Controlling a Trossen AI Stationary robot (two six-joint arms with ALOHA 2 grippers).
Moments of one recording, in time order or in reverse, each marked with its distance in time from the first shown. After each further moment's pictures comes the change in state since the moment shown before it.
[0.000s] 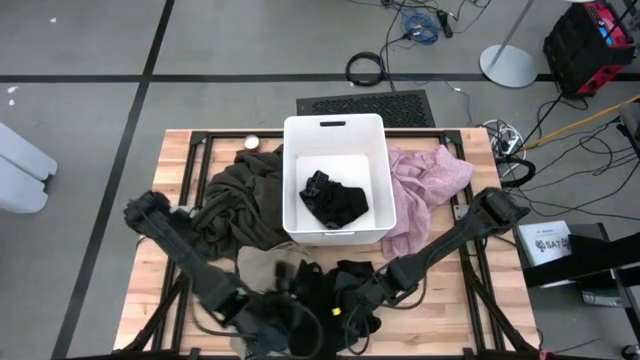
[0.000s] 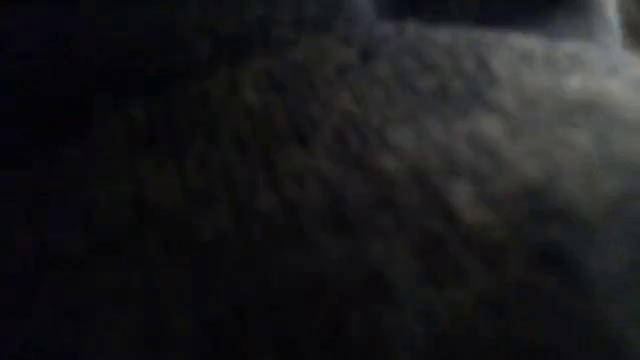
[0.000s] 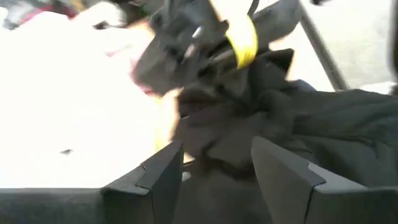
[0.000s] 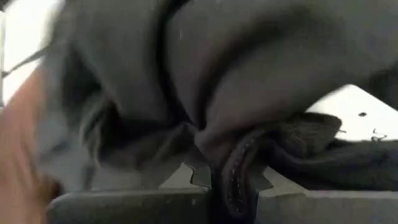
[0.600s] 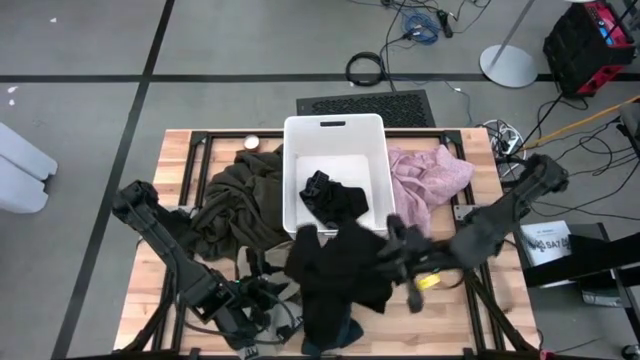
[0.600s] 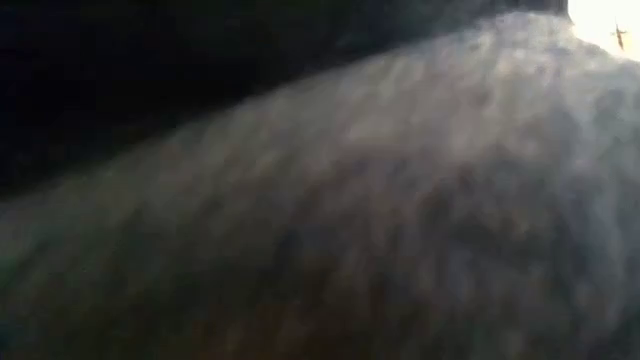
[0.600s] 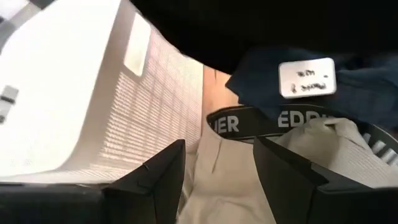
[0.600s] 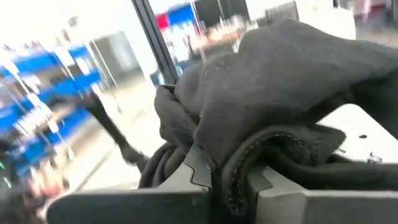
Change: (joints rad) left arm -0.048 -0.122 -0.264 -0.072 -0.187 -0.256; right arm 0.085 -0.549 0.002 0.322 0.345 -0.554
